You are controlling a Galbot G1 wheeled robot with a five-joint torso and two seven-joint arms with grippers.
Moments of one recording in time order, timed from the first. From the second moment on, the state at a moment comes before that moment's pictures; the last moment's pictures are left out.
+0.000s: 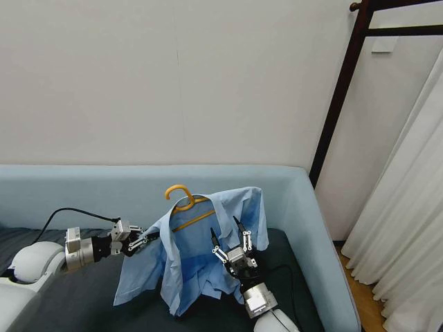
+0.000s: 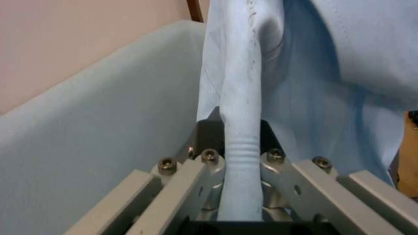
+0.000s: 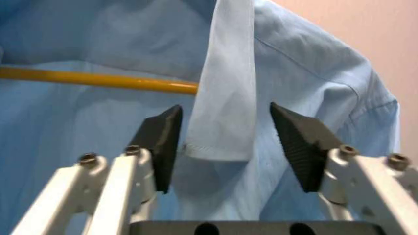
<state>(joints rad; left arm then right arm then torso) 0.96 -0.70 -0.45 -1.57 -0.57 -0.07 0.97 -1.03 1.22 -0.15 1.75 -0.23 0.19 0.37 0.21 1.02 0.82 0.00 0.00</state>
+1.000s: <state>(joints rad) 0.87 -0.58 -0.41 -1.53 -0.59 -0.05 1.12 -1.04 1.13 -0.14 1.95 0.05 0.23 -0.18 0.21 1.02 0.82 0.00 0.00</state>
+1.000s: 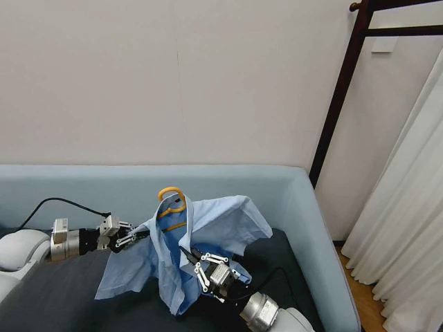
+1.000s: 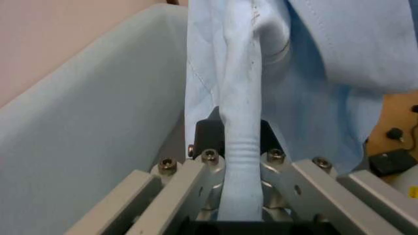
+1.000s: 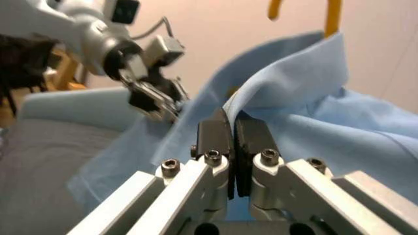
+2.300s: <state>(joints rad) -0.09 -0.68 0.20 -1.00 -0.60 -0.01 1.54 -0.89 0.65 0.10 2.13 0.83 0.07 -0.14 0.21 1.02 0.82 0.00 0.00</state>
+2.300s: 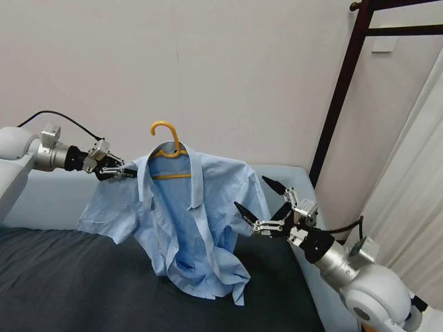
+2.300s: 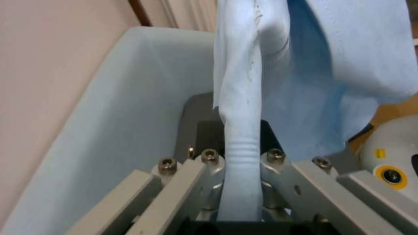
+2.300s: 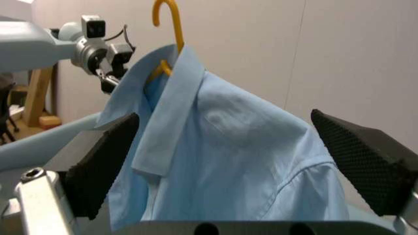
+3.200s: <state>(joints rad) -0.08 -0.92 0.33 -0.98 -0.49 -0.10 1.53 -0.81 0.52 0.15 1.78 0.75 0.05 -0.70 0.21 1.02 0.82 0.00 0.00</state>
